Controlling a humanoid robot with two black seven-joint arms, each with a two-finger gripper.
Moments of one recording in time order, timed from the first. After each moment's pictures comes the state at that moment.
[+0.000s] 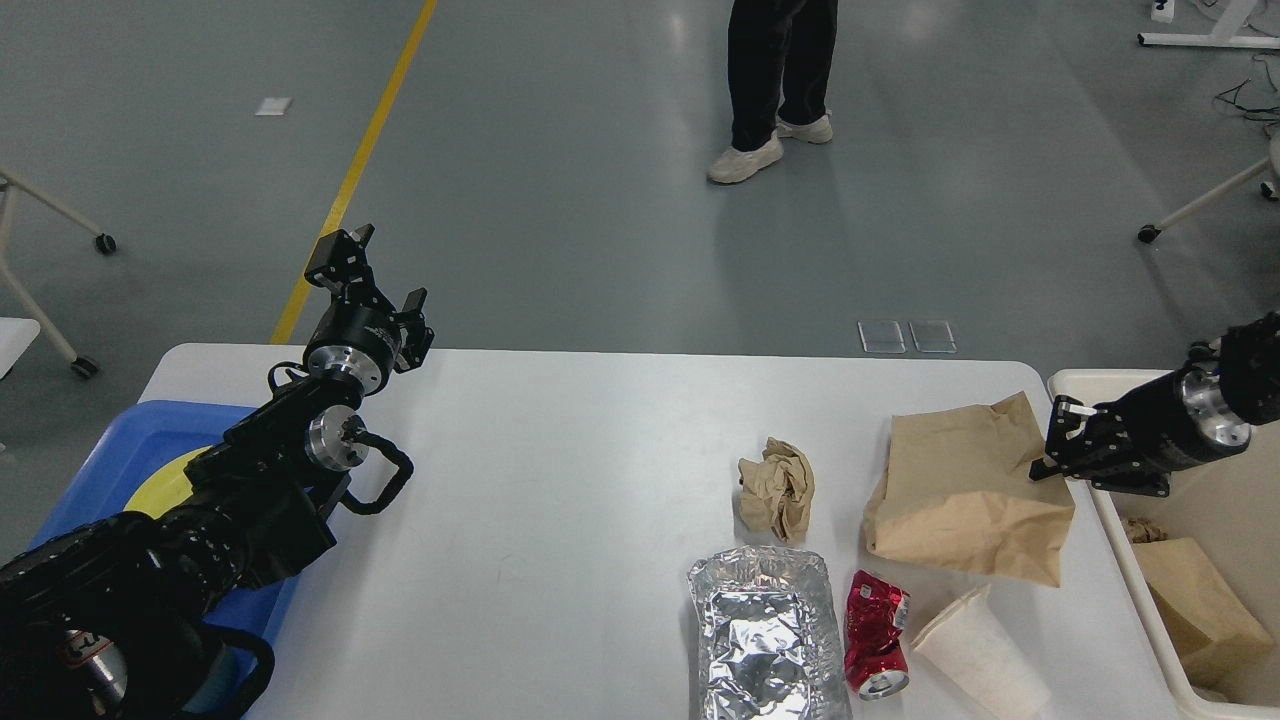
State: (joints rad) left arm -0.91 0.03 -0.55 -0.16 -0.10 -0.21 -0.41; right arm 1.36 -0.57 -1.12 0.63 -0.17 0.87 0.33
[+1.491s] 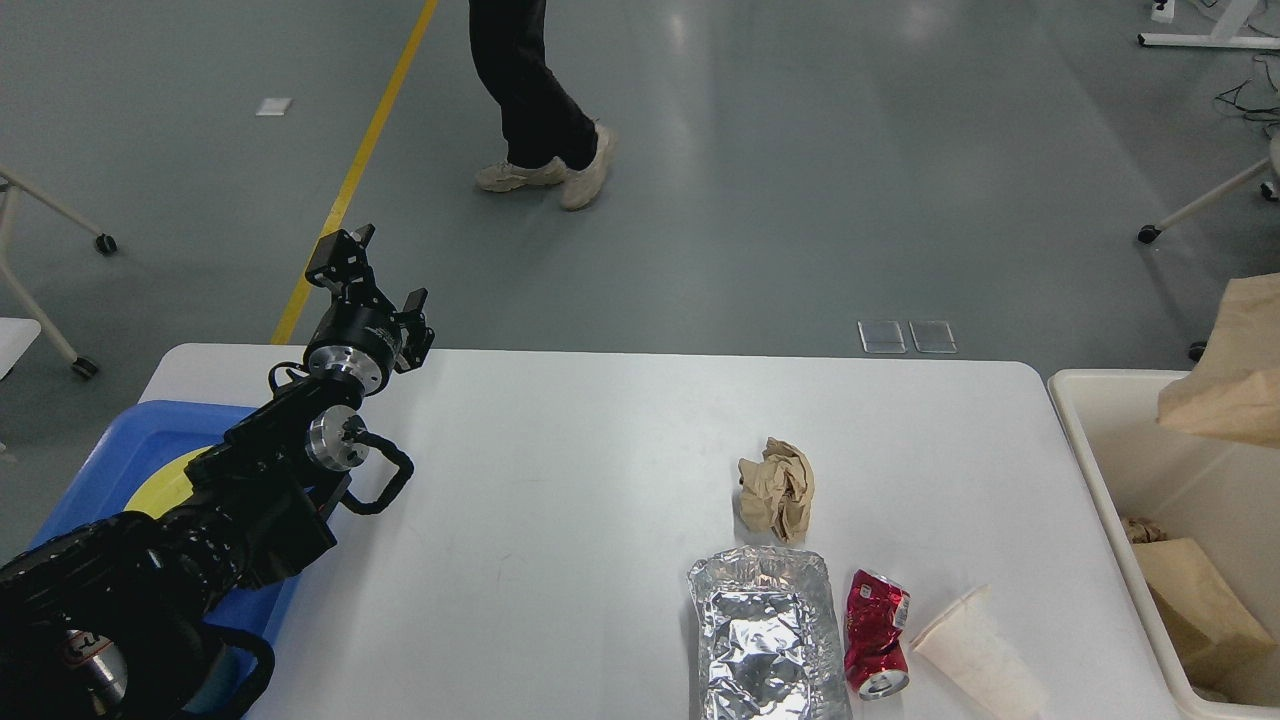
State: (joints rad) left arm -0.91 0.02 -0.55 -0.16 -0.10 -0.21 -0.41; right arm 1.59 -0.88 -1.28 0.42 -0.31 0.87 0.33
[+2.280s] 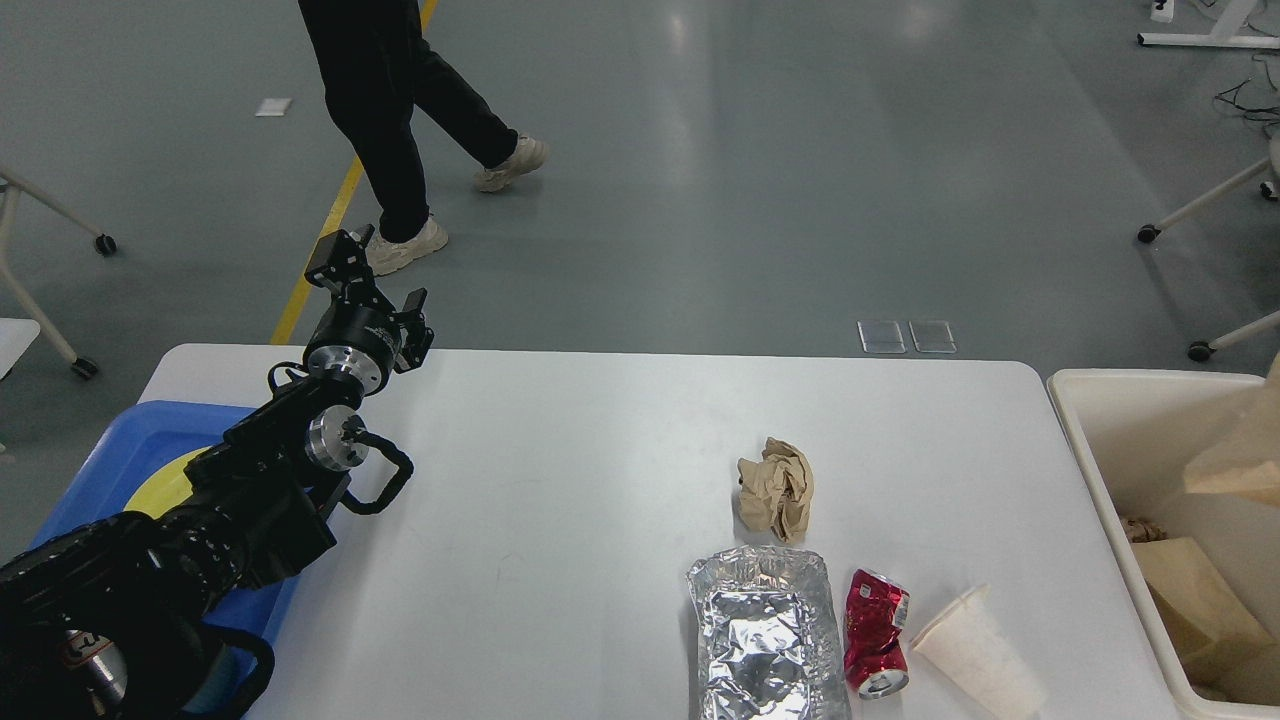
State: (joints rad) left arm -0.91 0.03 -0.55 -0.16 -0.10 -0.21 -0.41; right arm 1.05 -0.90 -0.93 0.41 -0.29 0.31 0.33
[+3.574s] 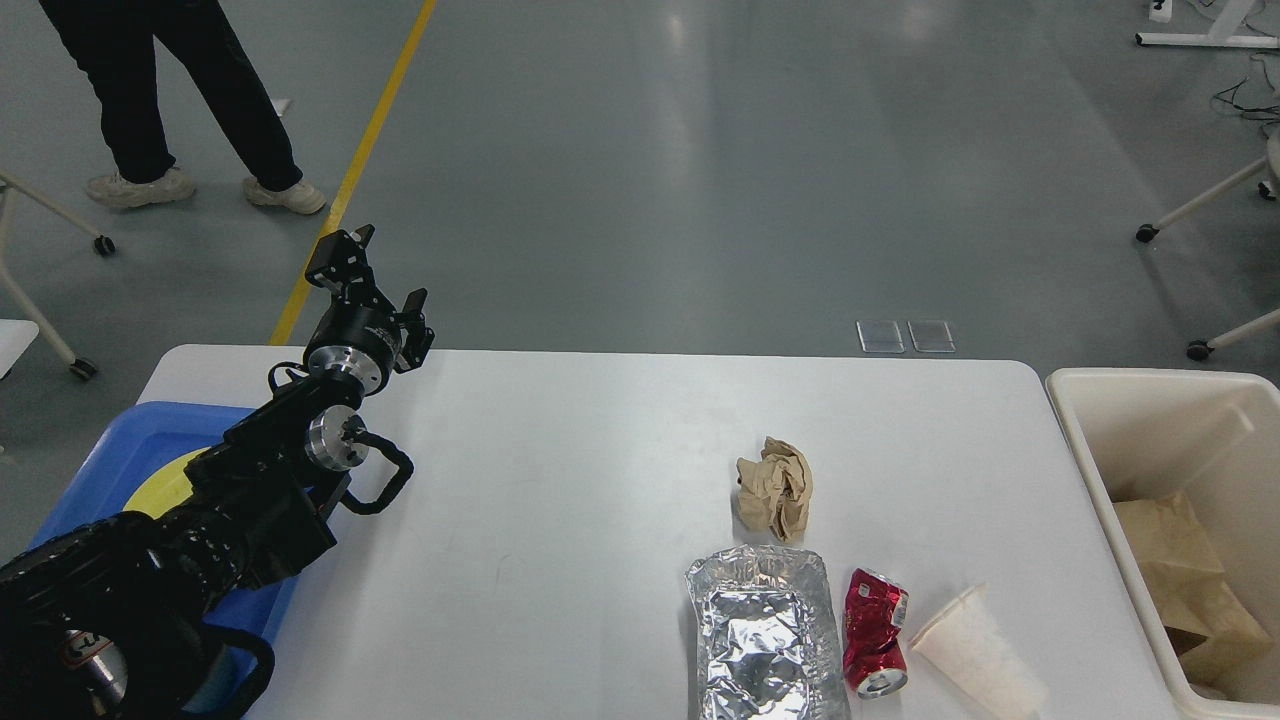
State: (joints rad) left arm -0.91 0.03 -0.55 -0.16 -0.10 -0.21 -0.41; right arm 1.28 -1.05 -0.92 0.57 -0.23 0.42 0.34
